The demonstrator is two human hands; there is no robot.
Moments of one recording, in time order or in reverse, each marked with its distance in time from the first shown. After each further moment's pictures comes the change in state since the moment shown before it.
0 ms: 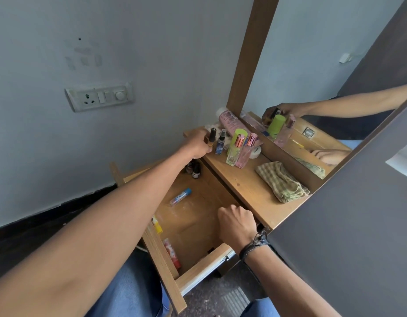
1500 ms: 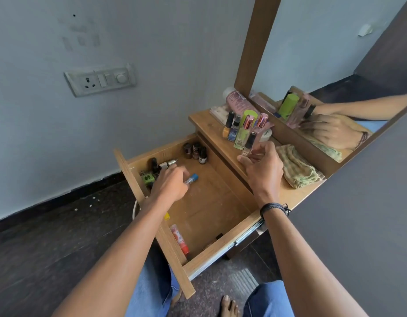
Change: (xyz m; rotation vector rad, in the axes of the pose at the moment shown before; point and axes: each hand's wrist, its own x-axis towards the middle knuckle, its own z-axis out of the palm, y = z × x) left_hand -0.071 -0.131 0.039 0.401 0.067 -0.101; right_hand 0.064 0.043 -0.006 1.009 0.726 0.363
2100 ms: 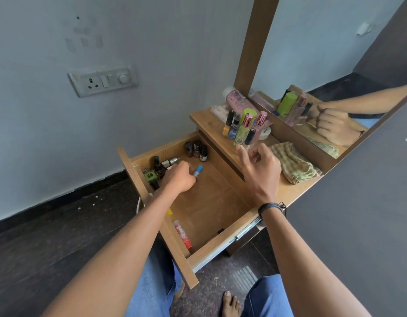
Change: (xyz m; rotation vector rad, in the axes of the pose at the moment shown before) left_hand 0.005 0.018 -0.008 -0.150 -0.130 -0.103; right_hand -0.016 -0.006 -0.007 0.011 0.070 -0.242
